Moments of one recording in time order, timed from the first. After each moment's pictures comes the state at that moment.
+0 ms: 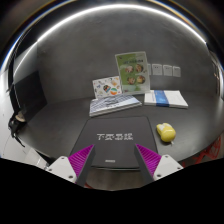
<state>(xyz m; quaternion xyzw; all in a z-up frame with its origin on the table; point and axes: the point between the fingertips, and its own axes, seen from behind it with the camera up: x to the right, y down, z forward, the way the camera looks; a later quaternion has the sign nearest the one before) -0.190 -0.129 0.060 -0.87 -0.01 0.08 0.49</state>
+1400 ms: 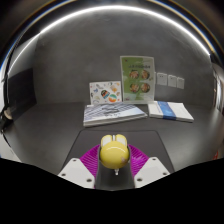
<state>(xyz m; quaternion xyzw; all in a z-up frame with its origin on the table) -0.220 -0.021 0.033 -0.85 -0.02 0.01 0.53</state>
